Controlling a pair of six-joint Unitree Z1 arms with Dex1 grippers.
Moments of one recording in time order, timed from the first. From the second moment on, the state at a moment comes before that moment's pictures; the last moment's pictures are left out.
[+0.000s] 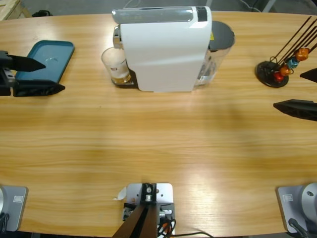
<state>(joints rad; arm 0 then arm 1) -0.46 1.26 -0.82 0.38 -0.29 0.20 0.57 0.97 -0.83 0.64 0.08 -0.07</state>
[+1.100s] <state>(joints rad) -0.31 1.75 -0.85 -0.04 -0.59 0.59 0.63 1.13 -0.83 0.60 0.08 -0.08</state>
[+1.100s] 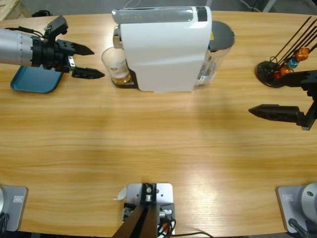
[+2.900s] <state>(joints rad) -0.40 1.91 -1.01 -0.06 -0.61 0.59 0.64 1.19 -0.83 0.57 0.09 -0.09</state>
